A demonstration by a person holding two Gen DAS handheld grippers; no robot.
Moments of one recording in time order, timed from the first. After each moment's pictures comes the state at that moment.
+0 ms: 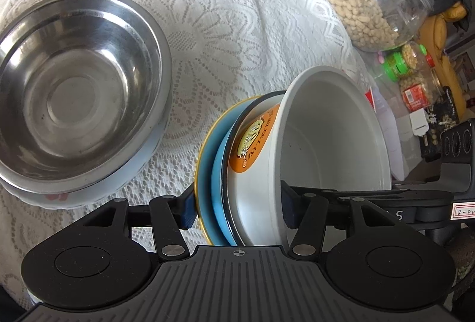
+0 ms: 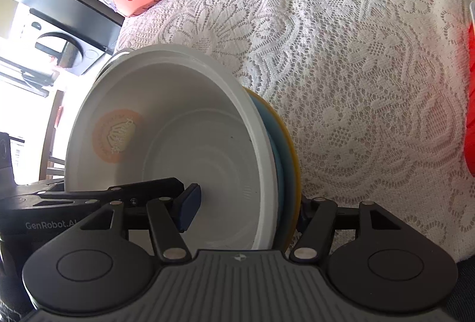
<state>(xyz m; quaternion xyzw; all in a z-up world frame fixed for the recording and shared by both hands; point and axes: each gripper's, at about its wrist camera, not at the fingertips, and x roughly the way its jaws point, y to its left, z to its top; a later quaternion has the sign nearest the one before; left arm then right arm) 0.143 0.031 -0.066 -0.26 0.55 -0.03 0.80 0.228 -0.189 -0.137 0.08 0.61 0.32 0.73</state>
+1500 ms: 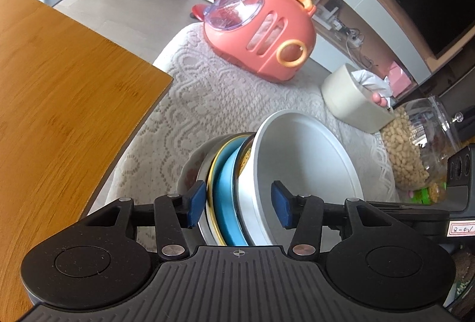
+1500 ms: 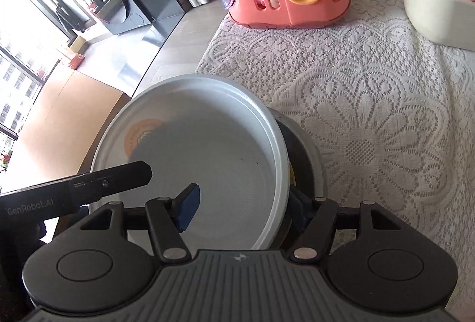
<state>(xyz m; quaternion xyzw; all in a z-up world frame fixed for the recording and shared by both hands) 0.070 0.198 -0.021 -0.34 0.39 0.13 0.85 0.233 0.008 -0.075 -0.06 0.52 0.42 0.74</state>
